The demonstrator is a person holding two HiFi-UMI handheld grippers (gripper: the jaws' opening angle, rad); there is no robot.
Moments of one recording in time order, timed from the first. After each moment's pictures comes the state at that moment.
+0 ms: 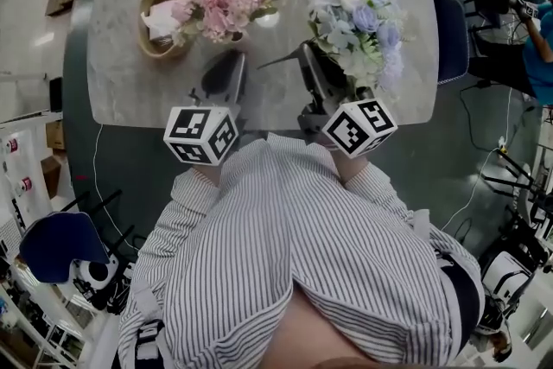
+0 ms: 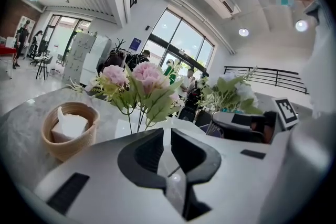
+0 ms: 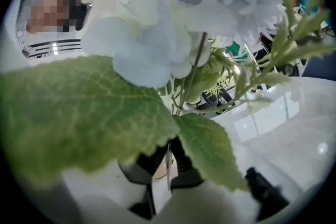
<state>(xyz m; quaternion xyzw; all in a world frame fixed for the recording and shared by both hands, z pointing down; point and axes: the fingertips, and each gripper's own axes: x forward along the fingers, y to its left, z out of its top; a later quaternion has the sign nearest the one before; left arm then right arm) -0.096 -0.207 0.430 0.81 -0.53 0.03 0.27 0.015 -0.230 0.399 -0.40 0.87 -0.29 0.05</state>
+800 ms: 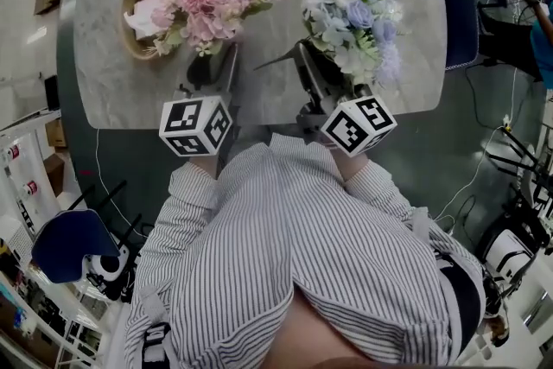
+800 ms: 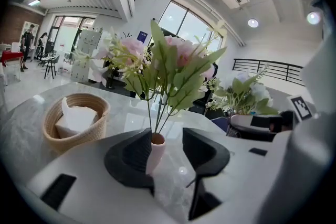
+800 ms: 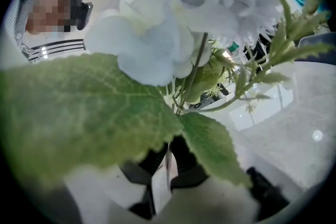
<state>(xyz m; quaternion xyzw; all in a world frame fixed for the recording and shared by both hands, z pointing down) -0.115 -0.235 0.482 0.78 -0.55 0.07 0.29 0.017 -0.238 0.447 -0.41 0.85 -0.34 0.03</state>
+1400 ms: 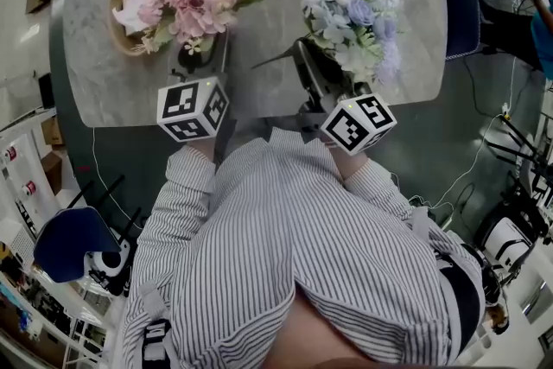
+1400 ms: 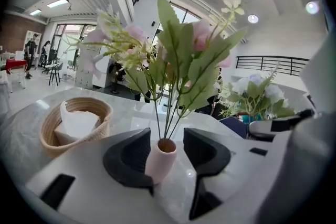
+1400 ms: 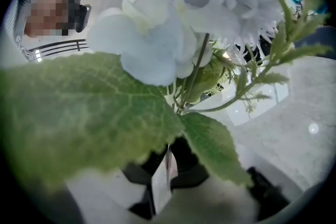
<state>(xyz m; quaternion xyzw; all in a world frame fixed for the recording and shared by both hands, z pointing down) -0.125 -0.262 0.495 0.76 -0.58 0.08 0.27 0.023 -0.233 0.463 -0.42 0.83 -0.36 0.02</state>
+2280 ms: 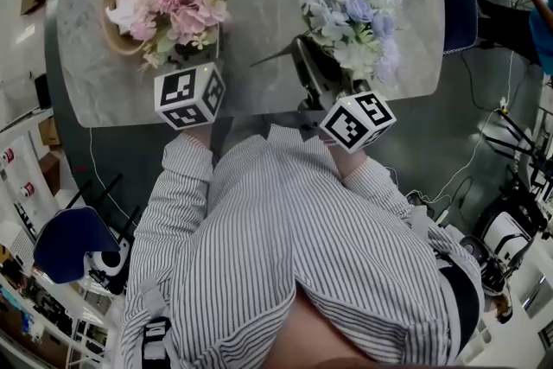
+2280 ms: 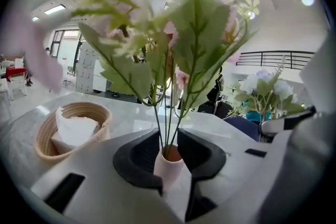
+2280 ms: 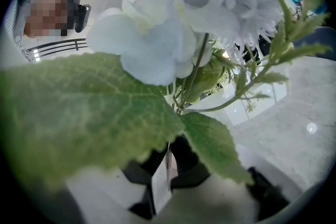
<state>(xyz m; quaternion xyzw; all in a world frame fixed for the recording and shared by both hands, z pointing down) -0.132 -0.285 0.501 0.76 -0.59 0.09 0.24 0.023 -0.235 0.467 -0.42 0.83 -0.37 0.02</state>
